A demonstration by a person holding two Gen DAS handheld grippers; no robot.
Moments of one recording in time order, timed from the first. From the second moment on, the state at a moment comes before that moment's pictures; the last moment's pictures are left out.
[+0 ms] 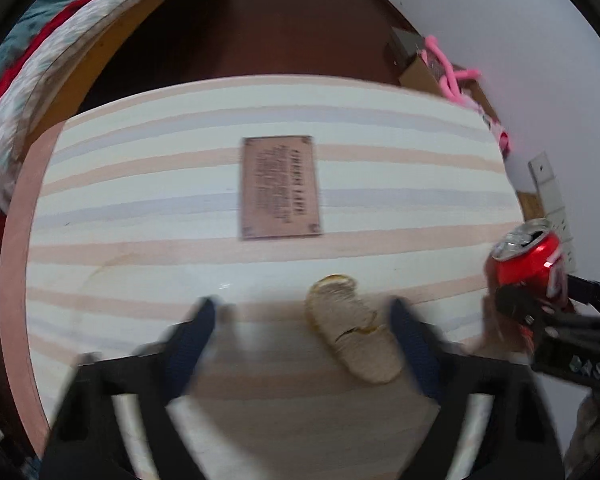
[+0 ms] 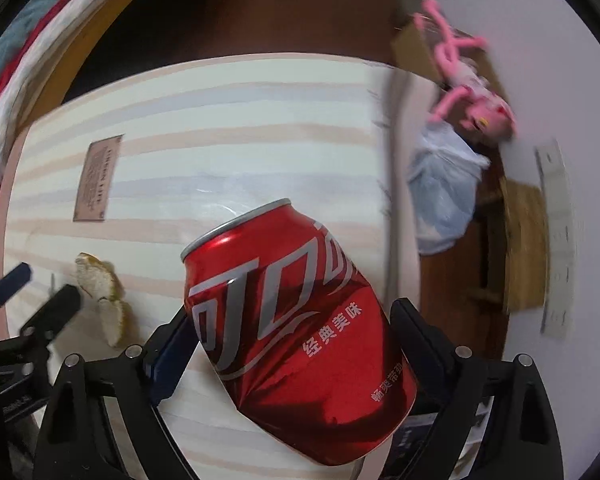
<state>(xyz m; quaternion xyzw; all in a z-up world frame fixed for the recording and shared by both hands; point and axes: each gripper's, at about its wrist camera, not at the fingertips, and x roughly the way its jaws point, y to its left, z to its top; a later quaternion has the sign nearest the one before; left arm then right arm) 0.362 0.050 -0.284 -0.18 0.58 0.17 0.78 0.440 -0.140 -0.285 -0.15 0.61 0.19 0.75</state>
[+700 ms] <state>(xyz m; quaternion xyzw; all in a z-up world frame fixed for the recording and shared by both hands) 0.264 0.049 -0.182 -0.10 0.47 0.26 0.84 0.353 -0.153 -0.204 -0.12 0.52 0.22 0.82</state>
